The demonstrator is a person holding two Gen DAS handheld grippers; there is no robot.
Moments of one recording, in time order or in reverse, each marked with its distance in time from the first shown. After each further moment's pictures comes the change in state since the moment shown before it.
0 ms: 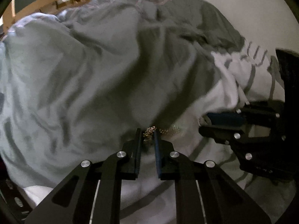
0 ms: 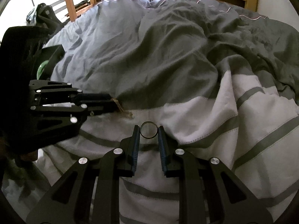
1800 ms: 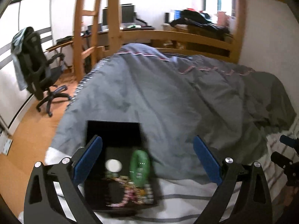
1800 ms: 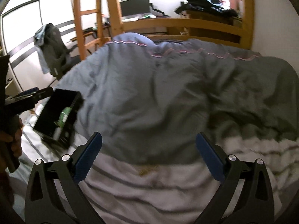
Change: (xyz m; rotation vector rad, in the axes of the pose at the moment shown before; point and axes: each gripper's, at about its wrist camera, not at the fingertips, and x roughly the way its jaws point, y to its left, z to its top) left arm -0.182 0.100 -0.017 -0.343 -0.317 0.491; right arm -0.078 0.034 0.049 -0.015 -0.216 -0.072
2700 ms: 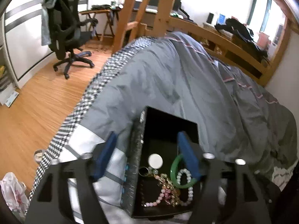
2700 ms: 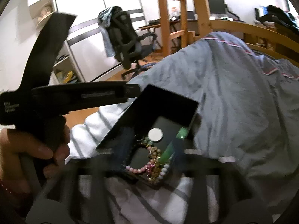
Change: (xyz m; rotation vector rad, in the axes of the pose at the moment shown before) left arm 0.014 0.120 -0.001 -0.333 0.099 0.125; right arm 0.069 0.218 0.032 -0.202 -0.046 0.473
